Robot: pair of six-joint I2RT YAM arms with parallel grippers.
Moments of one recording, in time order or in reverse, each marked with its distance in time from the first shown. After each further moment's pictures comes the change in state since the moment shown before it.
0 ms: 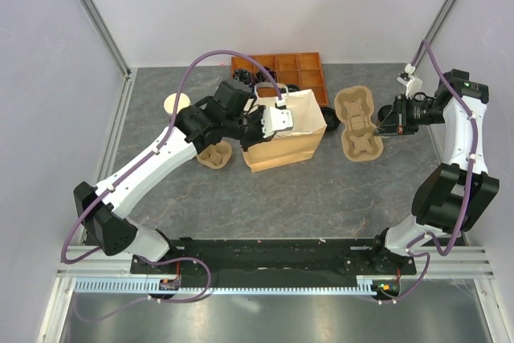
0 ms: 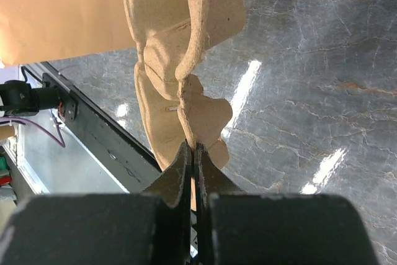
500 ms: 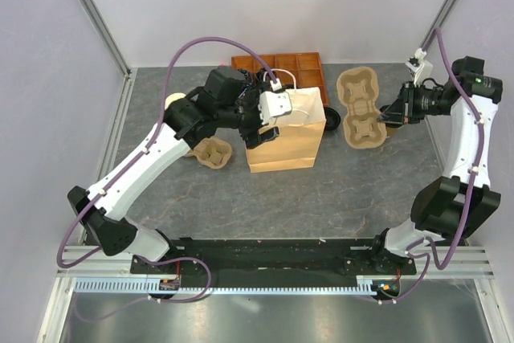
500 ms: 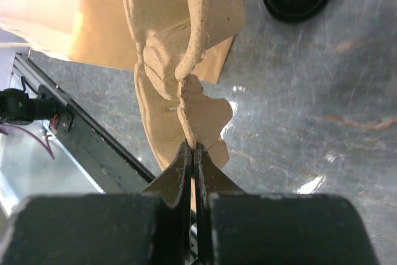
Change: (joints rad) left arm 0.003 -0.001 0.104 -0.014 -0.044 -0.024; right arm -0.001 -0.037 0.103 -0.003 -0.050 -0.001
